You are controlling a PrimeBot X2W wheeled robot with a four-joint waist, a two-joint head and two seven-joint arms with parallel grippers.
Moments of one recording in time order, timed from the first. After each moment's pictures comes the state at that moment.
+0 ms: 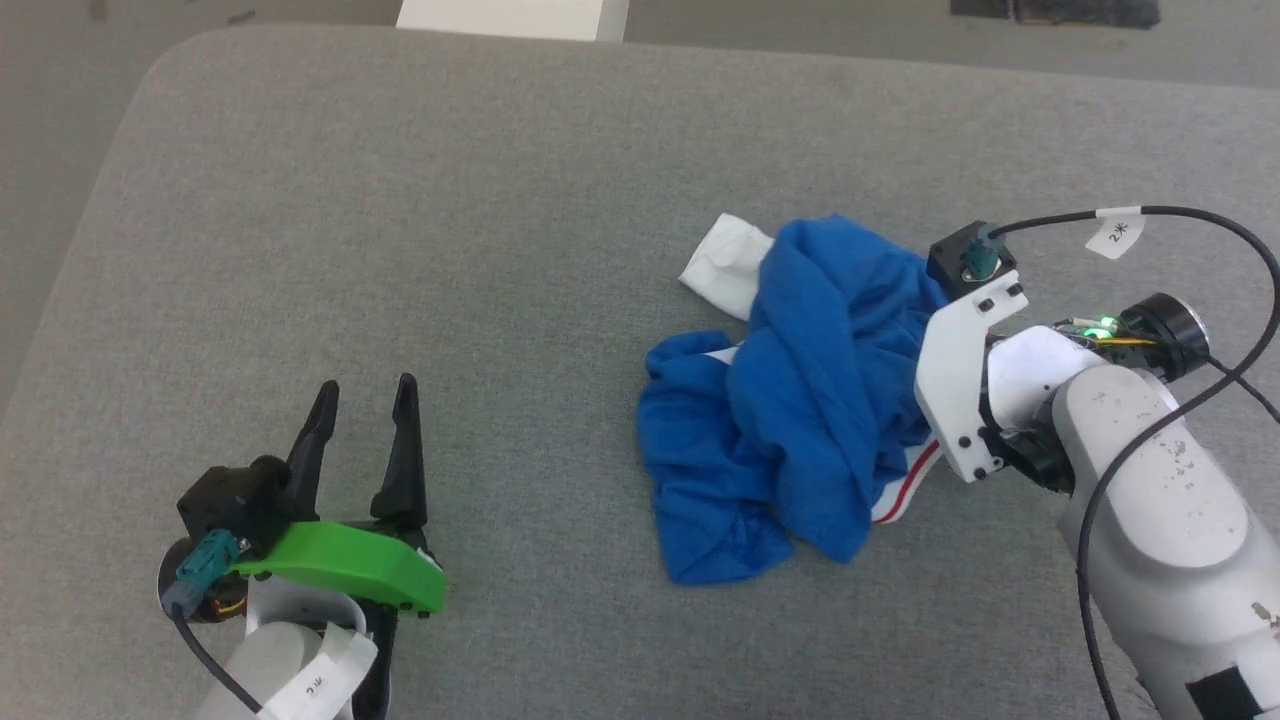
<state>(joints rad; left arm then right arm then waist) -0.15 0.31 -0.30 0.05 -0.57 0.14 -0.23 -0.63 -0.24 0.33 0.46 0.10 0.13 0.81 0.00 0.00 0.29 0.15</state>
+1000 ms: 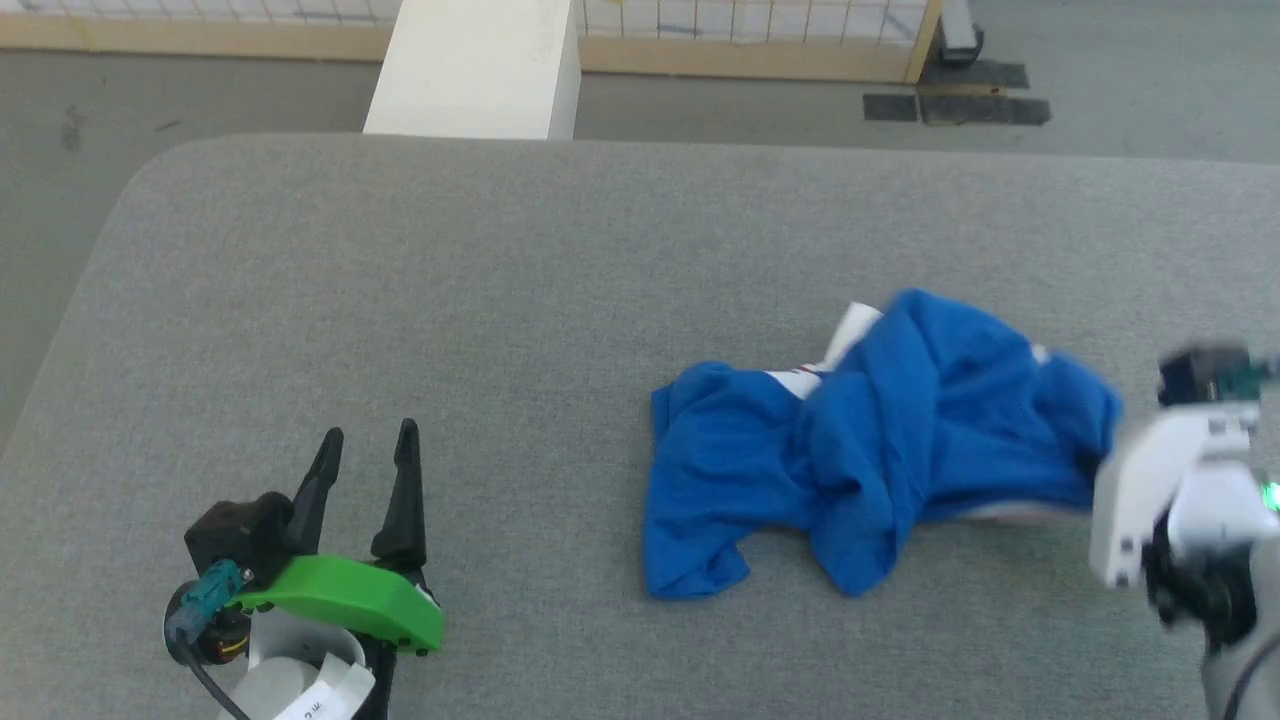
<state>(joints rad) -0.10 0.31 -0.30 0.07 -0.59 0.13 -0.22 -0.29 -0.25 -0.08 0.25 0.25 0.13 0.68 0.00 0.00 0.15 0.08</state>
